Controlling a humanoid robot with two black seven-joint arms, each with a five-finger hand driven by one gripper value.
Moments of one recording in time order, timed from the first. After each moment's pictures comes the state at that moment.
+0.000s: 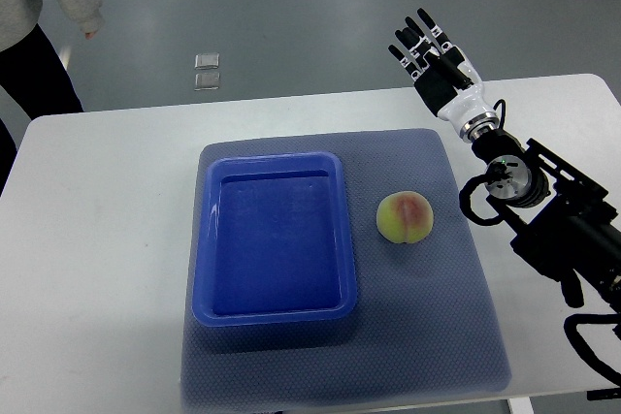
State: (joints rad) left arm 0.08 0.00 0.03 -0.23 0.01 -0.02 -0.03; right arm 0.74 -0.08 0.95 0.64 -0.10 0.33 0.32
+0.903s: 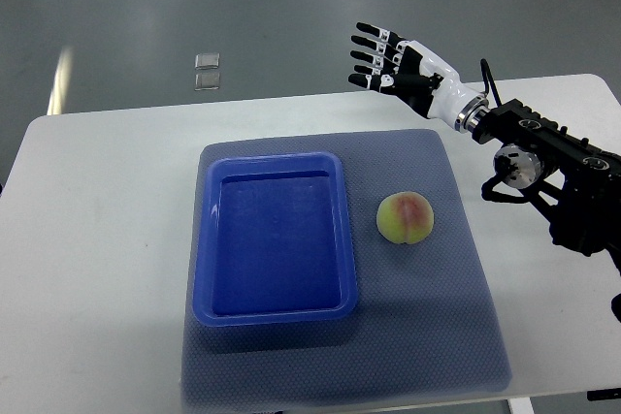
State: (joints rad) left arm 0.07 0.00 0.03 -0.27 0.00 -0.03 -0.03; right arm 0.86 -0.26 0.61 0.78 -0.52 0.34 0.28
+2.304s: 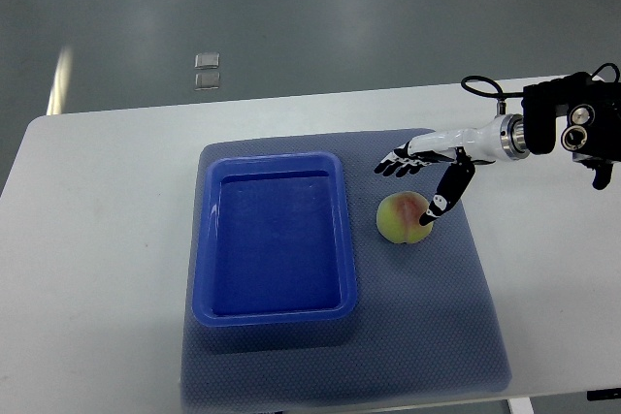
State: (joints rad) left arm 0.05 0.00 0.03 -0.27 0.00 -0.03 -0.03; right arm 1.28 -0.64 -0.21 1.26 -0.79 0.32 0.08
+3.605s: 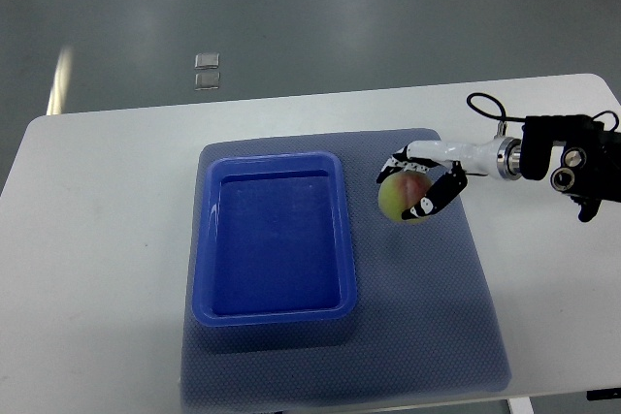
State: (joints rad) left arm 0.05 0.00 0.03 -0.27 0.00 -0.03 -0.03; right arm 1.25 -0.67 -0.19 1.30 -0.83 0.12 0.14
